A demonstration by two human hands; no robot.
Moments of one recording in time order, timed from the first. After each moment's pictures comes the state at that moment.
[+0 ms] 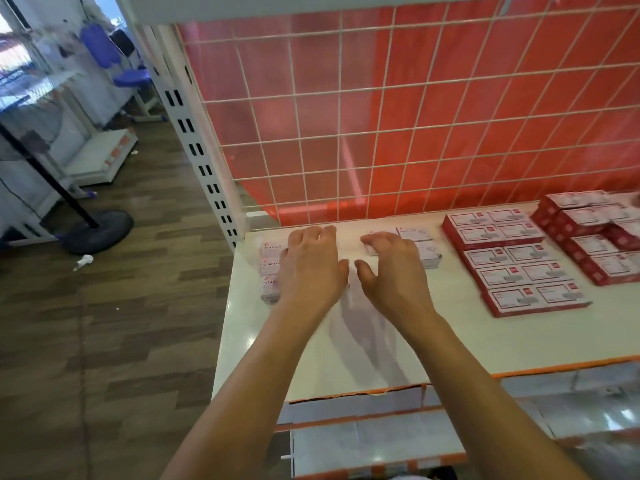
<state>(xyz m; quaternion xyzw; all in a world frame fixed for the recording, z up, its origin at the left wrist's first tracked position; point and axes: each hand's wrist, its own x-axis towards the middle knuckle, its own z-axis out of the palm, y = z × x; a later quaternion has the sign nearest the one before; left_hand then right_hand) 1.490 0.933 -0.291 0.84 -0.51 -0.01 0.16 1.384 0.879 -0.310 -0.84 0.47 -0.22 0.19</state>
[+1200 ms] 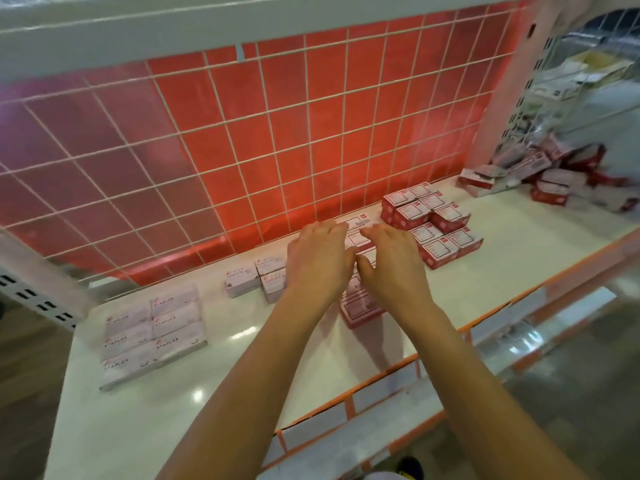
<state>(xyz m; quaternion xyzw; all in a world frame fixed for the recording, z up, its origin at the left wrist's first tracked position) 1.327 0.798 -0.276 0.71 -0.69 -0.03 0.14 1.210 0.790 -0.292 -0.77 0.58 -0.25 0.11</state>
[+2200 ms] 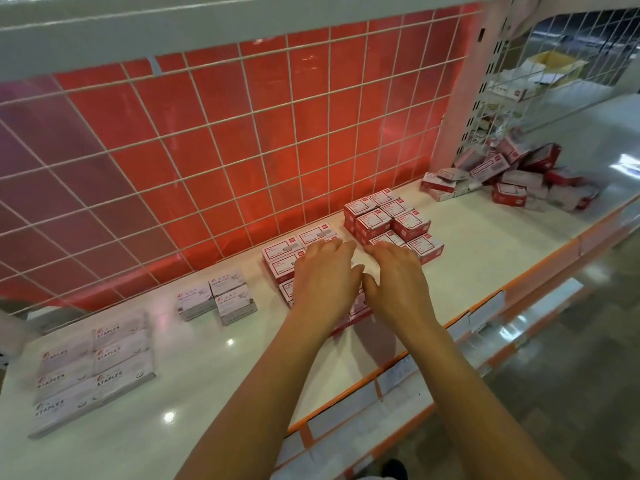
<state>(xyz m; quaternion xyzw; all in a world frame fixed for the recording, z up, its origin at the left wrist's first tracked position) 1.261 0.772 -0.294 0.69 -0.71 -0.06 0.13 1.148 0.773 -0.306 -0.74 0.62 -0.23 0.14</state>
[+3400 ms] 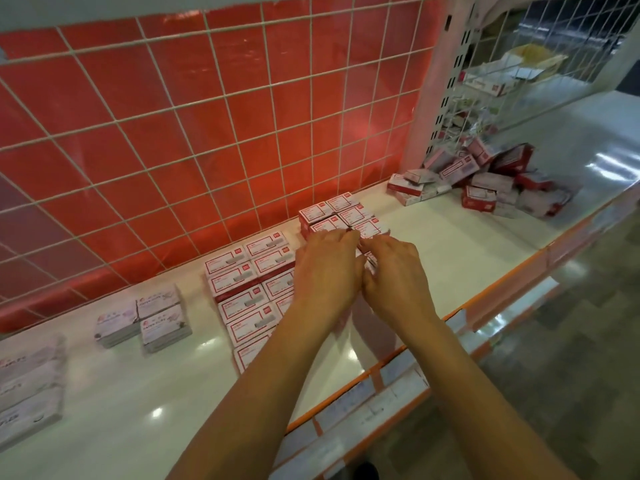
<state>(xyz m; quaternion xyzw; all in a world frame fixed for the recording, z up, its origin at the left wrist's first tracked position) 1.188 0.721 -0.295 0.67 -0.72 -0.07 0.16 1.082 0.718 -0.319 -0.74 0.62 -0.23 0.12</state>
